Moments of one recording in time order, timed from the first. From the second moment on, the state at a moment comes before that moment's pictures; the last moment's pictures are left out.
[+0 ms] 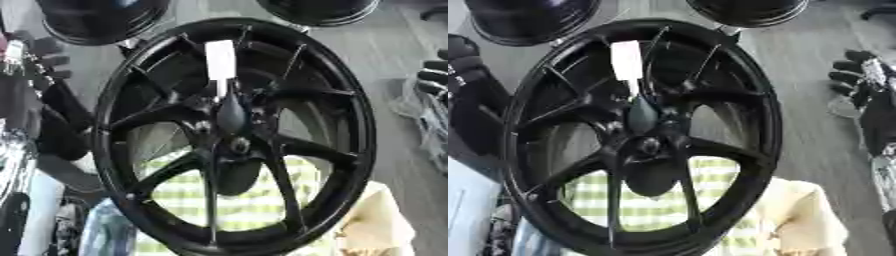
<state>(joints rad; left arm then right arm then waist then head) -0.45 0.32 0.05 -1.66 0.19 0.11 0.08 -0.25 -0.45 -0.11 -1.76 -0.30 0.07 -0.11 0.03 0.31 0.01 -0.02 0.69</state>
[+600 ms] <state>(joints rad) -0.45 0.32 0.05 -1.66 0.19 0.11 0.08 -0.25 -0.45 -0.11 -1.75 -0.30 0.07 -0.11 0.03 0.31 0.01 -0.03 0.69</state>
